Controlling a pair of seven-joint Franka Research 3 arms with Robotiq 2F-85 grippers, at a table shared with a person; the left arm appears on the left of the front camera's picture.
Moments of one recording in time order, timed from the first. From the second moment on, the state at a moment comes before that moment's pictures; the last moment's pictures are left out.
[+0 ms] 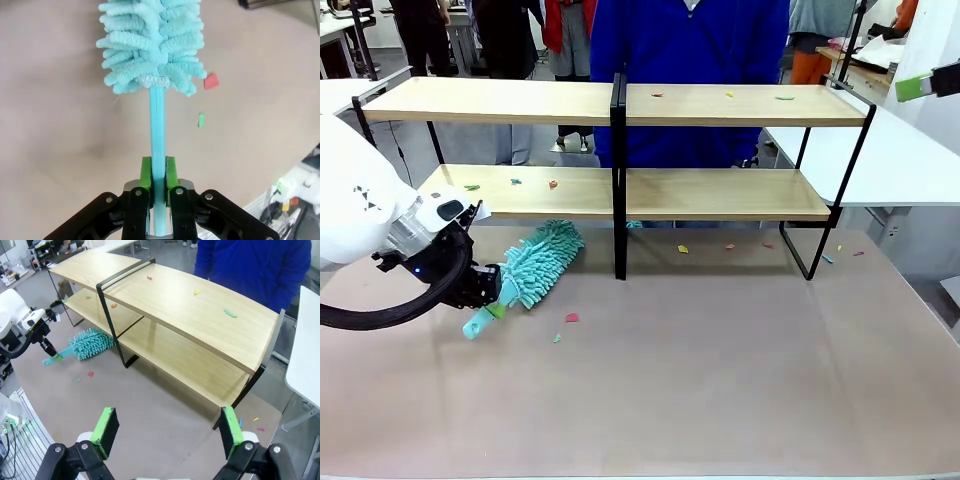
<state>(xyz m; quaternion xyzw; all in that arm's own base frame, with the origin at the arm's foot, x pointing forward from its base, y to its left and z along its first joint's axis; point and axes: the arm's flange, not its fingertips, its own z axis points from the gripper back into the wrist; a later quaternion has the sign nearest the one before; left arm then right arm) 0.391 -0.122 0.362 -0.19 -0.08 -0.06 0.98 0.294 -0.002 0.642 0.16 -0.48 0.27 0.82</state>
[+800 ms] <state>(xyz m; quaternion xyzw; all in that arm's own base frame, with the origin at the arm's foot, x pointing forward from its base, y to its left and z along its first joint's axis) 0.328 -0.130 0.445 -0.06 -0.04 0.03 1.00 0.294 -0.002 0.642 0.16 -0.48 0.27 0.82</state>
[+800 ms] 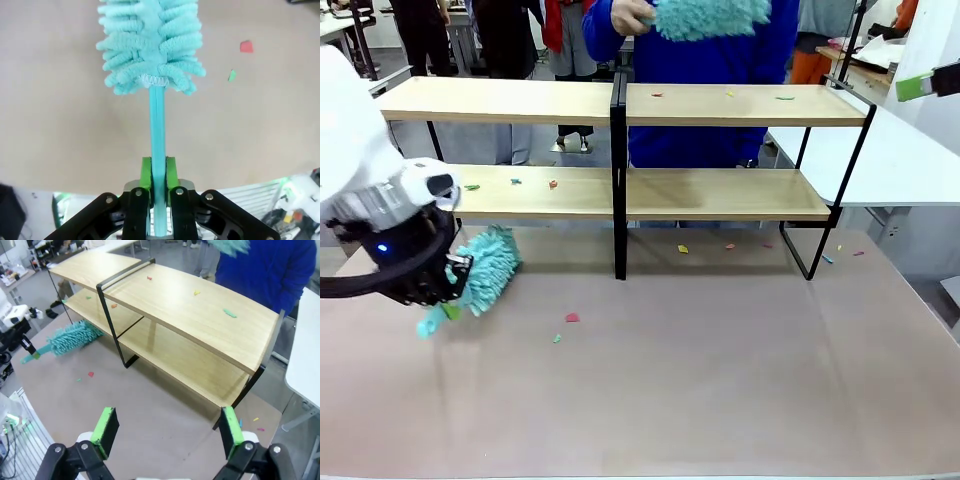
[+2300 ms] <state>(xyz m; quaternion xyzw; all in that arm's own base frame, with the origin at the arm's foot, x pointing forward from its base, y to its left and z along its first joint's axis) 0.148 0.121 0.491 -0.44 -0.06 -0.31 0.84 0.294 -0.002 0.642 0.16 -0.48 0.27 0.82</state>
